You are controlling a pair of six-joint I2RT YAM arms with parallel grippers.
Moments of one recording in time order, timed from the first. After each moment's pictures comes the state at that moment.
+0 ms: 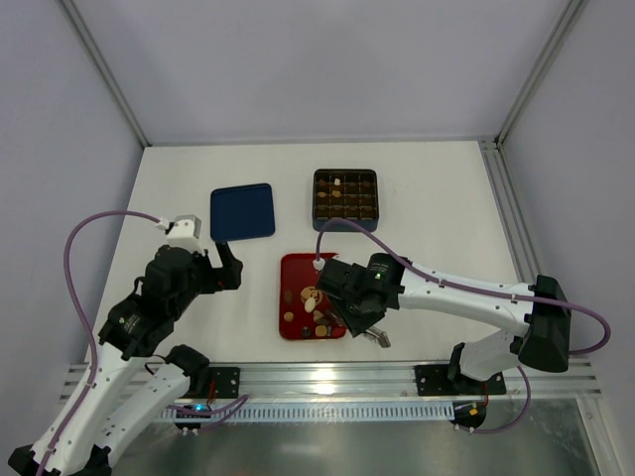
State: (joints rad) left arm -0.50 0.58 0.83 -0.78 -0.24 -0.42; right arm 1.19 1.43 1.21 -1.13 0.11 0.58
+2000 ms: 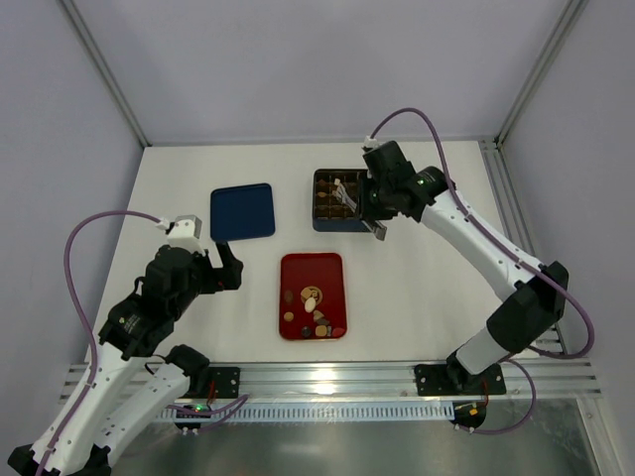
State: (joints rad) left arm -0.51 0.58 0.83 -0.78 -0.24 -0.43; right arm 0.60 1.54 1.54 -0.88 0.09 0.46
